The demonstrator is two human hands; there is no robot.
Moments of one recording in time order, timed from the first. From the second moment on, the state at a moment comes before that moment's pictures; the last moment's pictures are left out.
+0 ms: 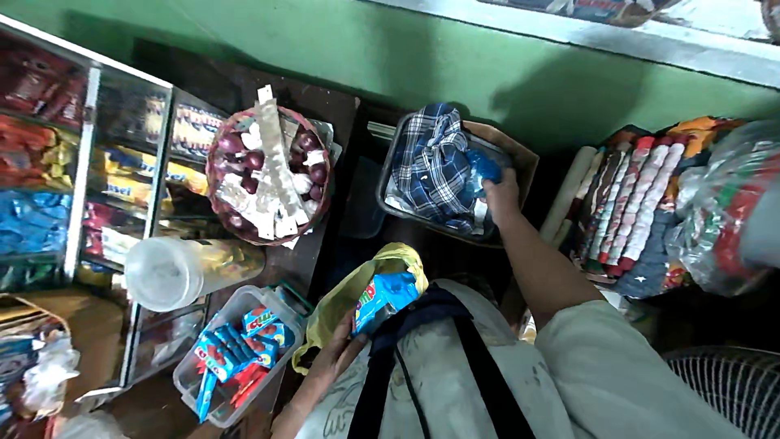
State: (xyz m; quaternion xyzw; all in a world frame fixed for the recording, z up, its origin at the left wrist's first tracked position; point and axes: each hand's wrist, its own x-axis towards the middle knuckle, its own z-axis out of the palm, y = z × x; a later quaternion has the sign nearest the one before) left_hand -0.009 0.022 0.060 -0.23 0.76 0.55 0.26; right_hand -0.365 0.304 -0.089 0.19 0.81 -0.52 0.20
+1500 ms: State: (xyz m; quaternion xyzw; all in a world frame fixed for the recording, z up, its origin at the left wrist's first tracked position) left_hand 0.092 -0.036 0.124 -0.31 0.85 0.41 0.11; right_hand -0.068 0.148 0.051 -0.33 0.80 -0.13 0.49
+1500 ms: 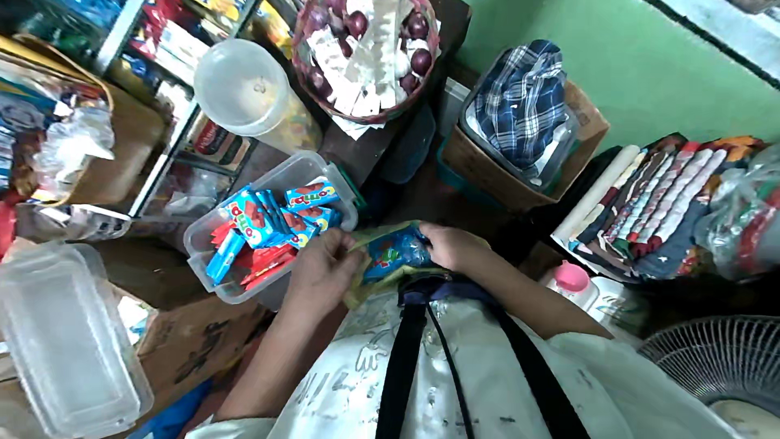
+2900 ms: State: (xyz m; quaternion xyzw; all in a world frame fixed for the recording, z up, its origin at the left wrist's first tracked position) left_hand -0.014 0.009 0.098 -0.36 0.56 0.74 -0.11; right_hand -0.361 0.323 0.026 0.03 0.87 -0.49 0.05
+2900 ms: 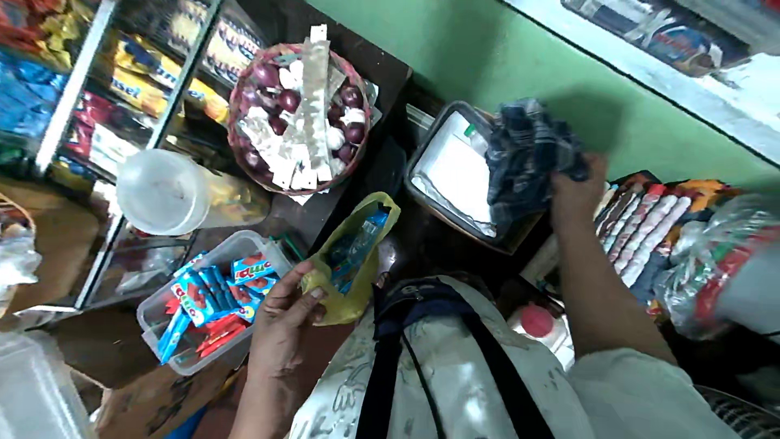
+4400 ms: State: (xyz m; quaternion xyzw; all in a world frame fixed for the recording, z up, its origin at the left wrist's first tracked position) left_hand -0.051 0.002 0.138 -0.09 0.81 0.56 0.15; right_hand -0.208 0.214 0.119 -0.43 0.48 -0.48 0.59
